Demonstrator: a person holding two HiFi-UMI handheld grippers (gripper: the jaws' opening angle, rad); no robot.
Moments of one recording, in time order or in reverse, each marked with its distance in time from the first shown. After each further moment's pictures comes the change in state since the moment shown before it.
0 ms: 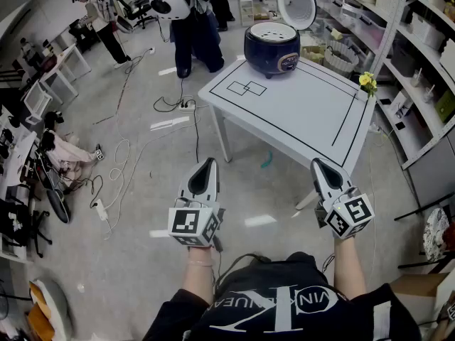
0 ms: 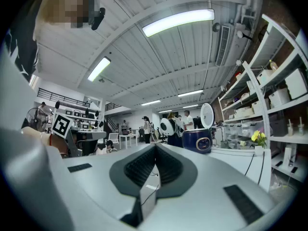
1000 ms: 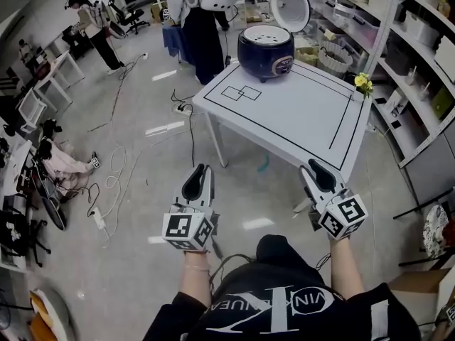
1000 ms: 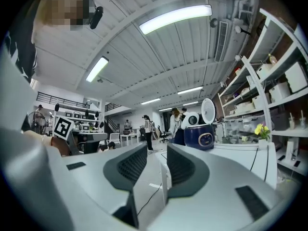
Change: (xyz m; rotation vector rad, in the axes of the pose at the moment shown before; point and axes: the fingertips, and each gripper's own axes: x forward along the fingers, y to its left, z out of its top) left arm 0.012 0.020 -0.012 -0.073 0.001 -0.011; right arm 0.023 0.000 -0.012 0.032 0.014 0.009
